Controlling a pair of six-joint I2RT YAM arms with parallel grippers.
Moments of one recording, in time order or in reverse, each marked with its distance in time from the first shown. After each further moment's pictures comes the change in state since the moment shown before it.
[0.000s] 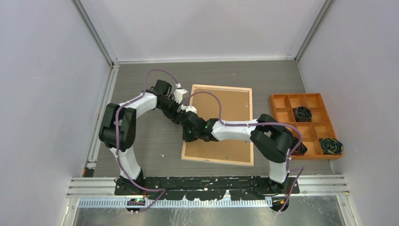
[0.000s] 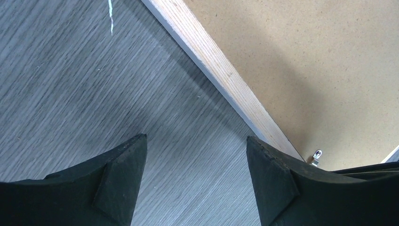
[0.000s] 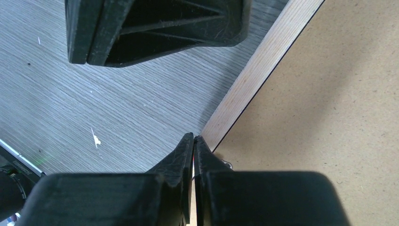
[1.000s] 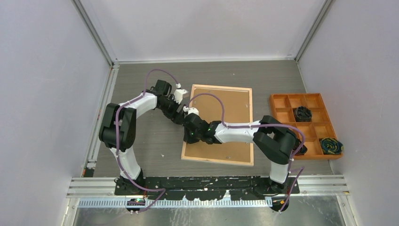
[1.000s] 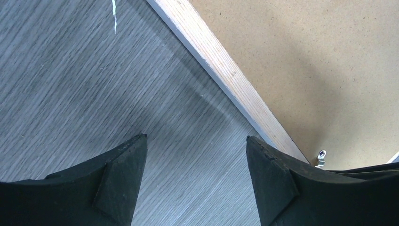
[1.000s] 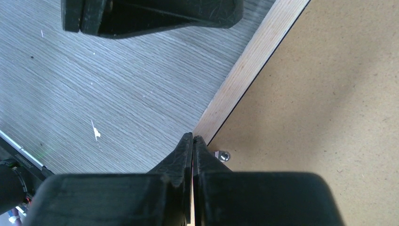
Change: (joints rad) left arm -0.002 0.000 0.000 -0.001 -0.019 0.005; right arm 0.005 -0.036 -0.069 0.059 0.000 0.013
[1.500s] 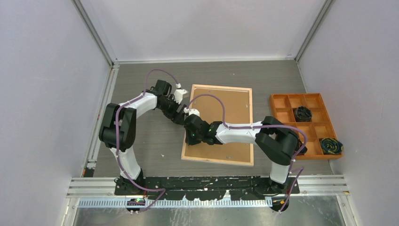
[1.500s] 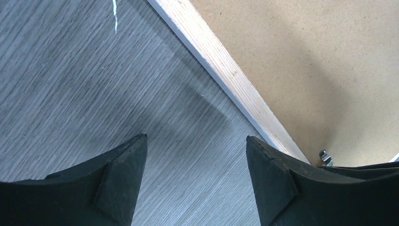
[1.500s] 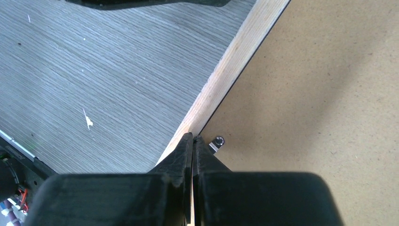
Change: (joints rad) left arm 0.000 0.000 0.000 0.000 -0.003 0.003; right arm 0.008 -0.023 -0.017 -0.034 0.000 0.001
